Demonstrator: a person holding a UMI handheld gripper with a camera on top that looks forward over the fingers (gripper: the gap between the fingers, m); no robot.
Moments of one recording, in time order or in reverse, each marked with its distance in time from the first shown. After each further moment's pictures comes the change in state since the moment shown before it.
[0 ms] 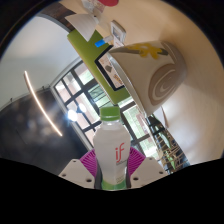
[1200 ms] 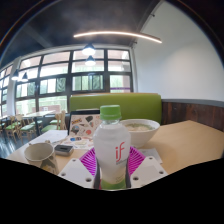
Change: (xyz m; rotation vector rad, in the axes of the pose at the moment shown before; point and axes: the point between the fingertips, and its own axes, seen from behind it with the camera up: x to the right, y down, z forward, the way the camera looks) arm -0.087 -0.327 -0.098 0.229 0.594 -2.031
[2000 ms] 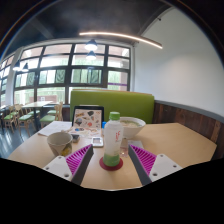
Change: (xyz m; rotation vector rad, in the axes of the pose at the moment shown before) arm -0.014 -0.016 -0.142 -0.076 0.066 -0.083
